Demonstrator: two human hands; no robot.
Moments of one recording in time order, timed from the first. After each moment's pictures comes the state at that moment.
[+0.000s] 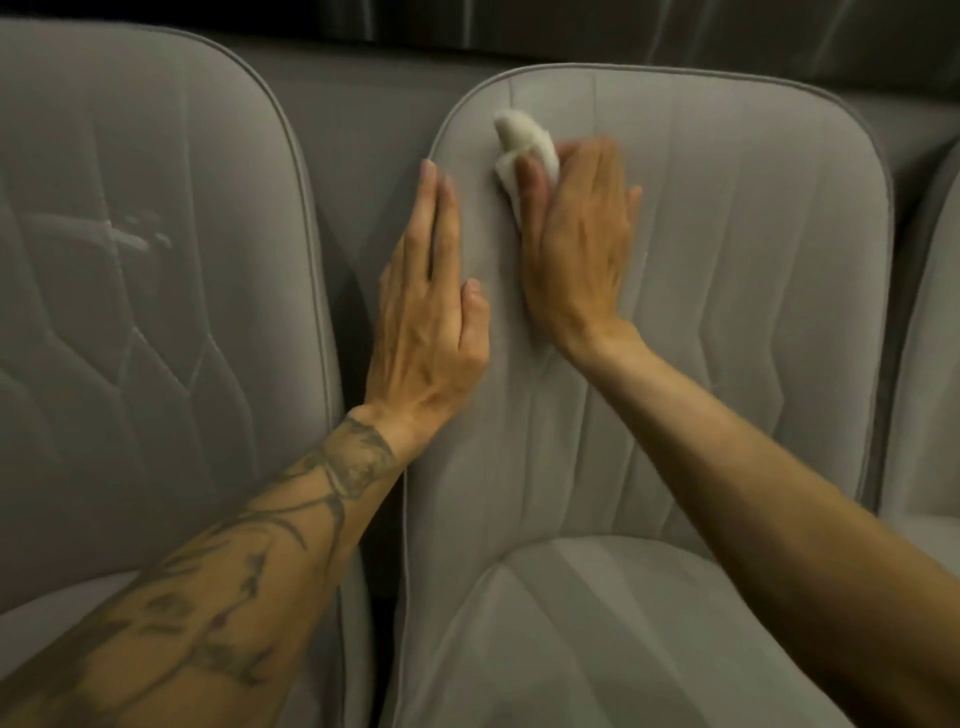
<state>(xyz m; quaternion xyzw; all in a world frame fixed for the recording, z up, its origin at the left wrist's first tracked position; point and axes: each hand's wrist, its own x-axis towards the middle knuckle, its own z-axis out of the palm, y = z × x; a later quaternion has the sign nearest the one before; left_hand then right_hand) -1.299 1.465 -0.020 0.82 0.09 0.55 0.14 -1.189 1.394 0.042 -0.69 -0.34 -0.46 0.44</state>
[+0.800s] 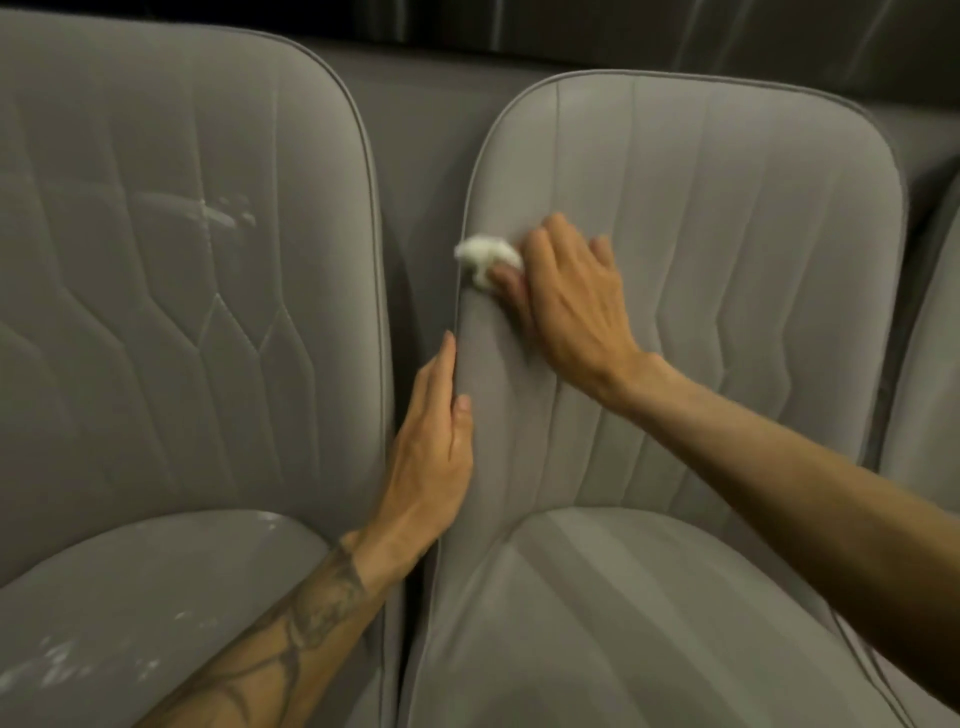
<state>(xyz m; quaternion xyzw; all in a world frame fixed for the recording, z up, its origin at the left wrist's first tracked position) -1.381 1.422 -0.103 0.81 0.20 0.43 0.35 -1.226 1.365 0.008 -0.68 -0.54 -0.45 0.22</state>
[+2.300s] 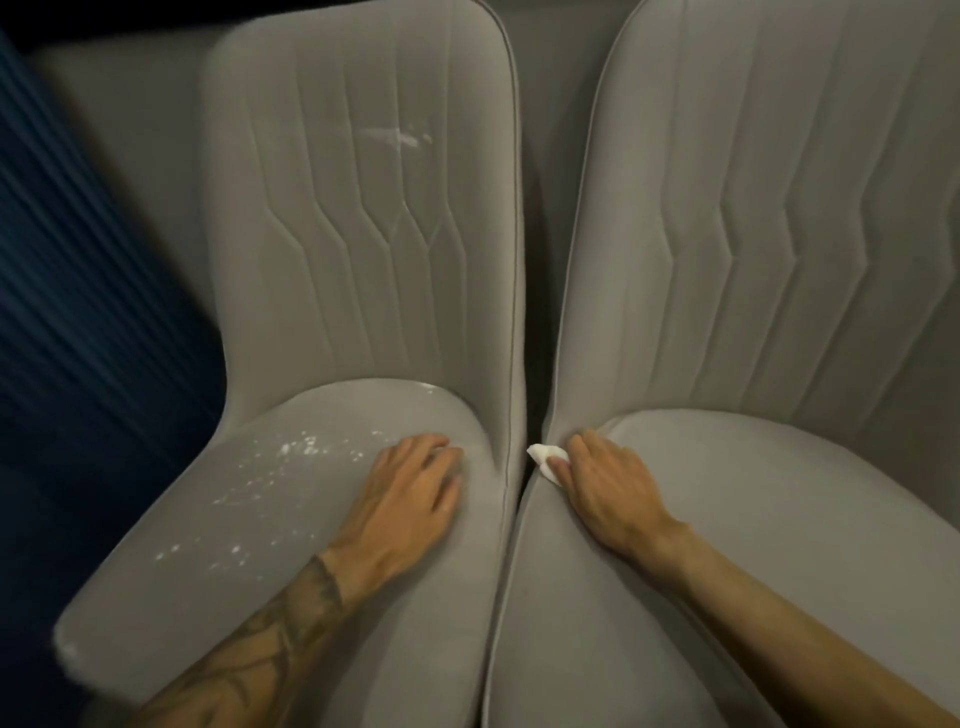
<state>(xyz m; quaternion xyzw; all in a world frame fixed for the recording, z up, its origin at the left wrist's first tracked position) -1.598 1.377 -0.180 0.94 0.32 0.12 0.06 -1.364 1.264 -0.201 -0.81 -0.58 -0.02 0.08</state>
